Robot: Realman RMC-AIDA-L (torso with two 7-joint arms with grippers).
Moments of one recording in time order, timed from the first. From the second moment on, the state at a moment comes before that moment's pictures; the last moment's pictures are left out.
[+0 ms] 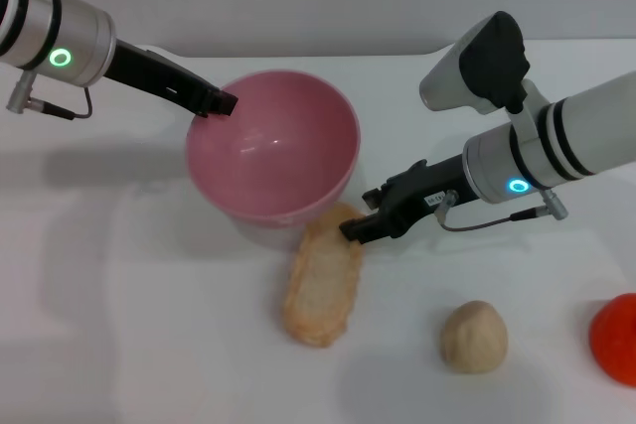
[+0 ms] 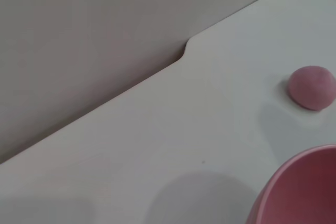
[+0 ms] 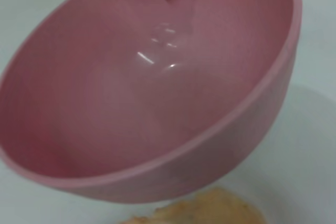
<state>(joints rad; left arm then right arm) -0.80 -2.00 1.02 0.94 2.39 1.36 -2.27 0.81 2.08 -1.40 -0.61 -2.08 -1.02 2.02</state>
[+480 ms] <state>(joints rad) -0.80 -1.97 1.01 0.94 2.39 1.35 -2.28 0.72 2.08 -1.40 -0.78 -2.09 -1.10 2.06</state>
